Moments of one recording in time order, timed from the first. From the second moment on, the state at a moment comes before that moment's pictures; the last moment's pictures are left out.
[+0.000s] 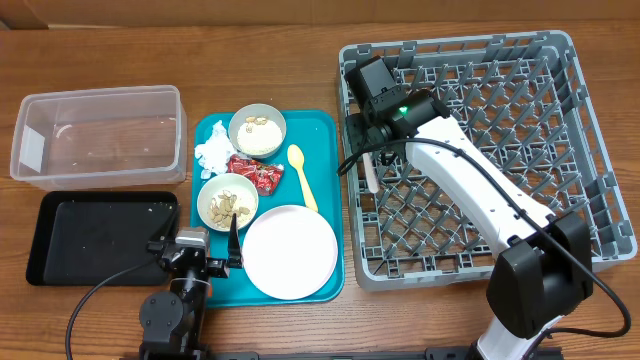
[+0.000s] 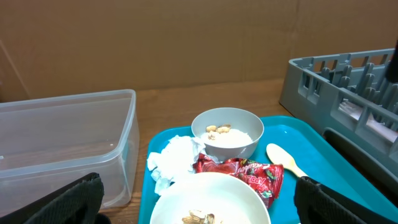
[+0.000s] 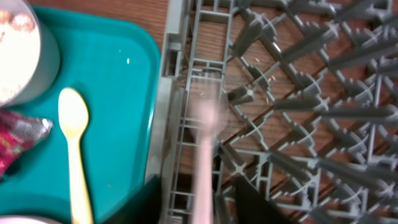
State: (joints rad) left arm -0.07 0.02 0.01 -0.08 0.02 0.04; right arm 0.50 1.86 1.59 -0.87 0.14 0.27
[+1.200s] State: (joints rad) left arm -0.07 0.02 0.01 -0.08 0.02 0.04; right arm 0.71 2.15 1.63 -0.77 -0.04 0.41
